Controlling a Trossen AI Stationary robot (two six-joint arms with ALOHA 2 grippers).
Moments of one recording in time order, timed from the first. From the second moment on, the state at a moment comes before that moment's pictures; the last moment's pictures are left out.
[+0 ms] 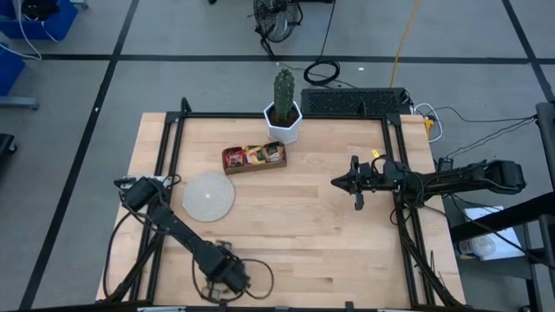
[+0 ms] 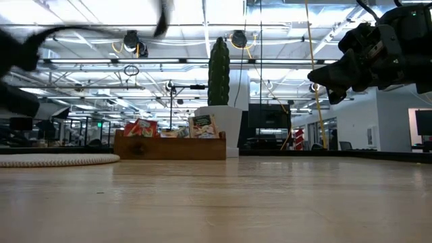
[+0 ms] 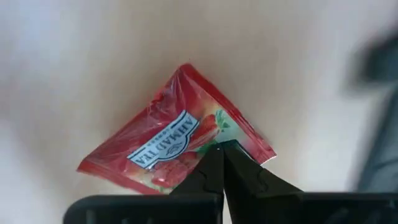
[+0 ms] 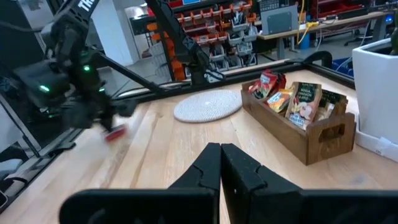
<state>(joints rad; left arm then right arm) -0.69 2.04 1.32 -0.90 0.27 -0.52 -0.14 0.85 0.01 0.80 -0.13 0.20</state>
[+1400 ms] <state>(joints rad) -0.67 2.02 1.27 -1.23 0.02 -0.58 -0.14 0.85 0.01 0.80 -0.13 0.20</state>
